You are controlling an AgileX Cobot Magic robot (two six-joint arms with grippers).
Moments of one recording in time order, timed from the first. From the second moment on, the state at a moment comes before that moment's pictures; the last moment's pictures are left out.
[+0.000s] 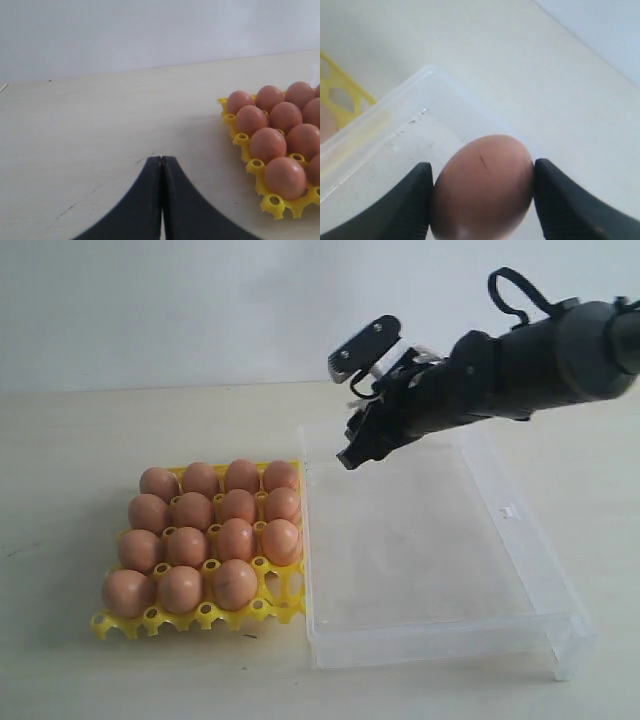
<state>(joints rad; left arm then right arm) -0.01 0.00 0.00 -0.09 0.31 0.16 0.43 2.01 -1.25 0.37 0.08 -0.75</state>
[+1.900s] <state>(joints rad) -0.01 0.00 0.00 -0.09 0.31 0.16 0.73 1.90 -0.65 -0.24 -0.70 0.45</state>
